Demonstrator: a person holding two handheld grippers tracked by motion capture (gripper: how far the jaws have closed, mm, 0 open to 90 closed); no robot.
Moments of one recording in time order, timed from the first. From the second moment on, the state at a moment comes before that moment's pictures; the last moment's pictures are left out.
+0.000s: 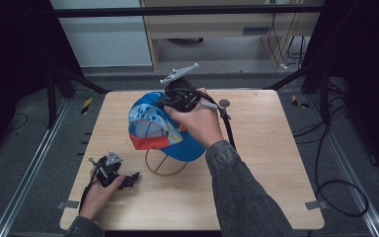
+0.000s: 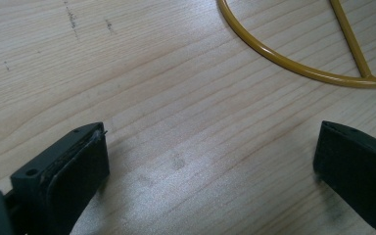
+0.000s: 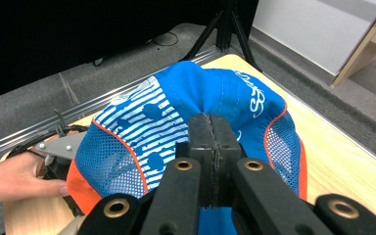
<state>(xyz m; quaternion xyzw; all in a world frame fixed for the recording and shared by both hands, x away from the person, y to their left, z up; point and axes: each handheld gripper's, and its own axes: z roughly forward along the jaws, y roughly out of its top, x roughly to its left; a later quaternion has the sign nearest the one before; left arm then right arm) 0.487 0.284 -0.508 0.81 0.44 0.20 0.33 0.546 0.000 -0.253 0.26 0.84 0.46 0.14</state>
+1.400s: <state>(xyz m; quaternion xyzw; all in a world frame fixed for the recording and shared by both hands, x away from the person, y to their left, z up) 0.487 0.283 -0.509 0.81 0.44 0.20 0.33 0.540 -0.015 -0.252 0.27 0.83 0.47 0.14</state>
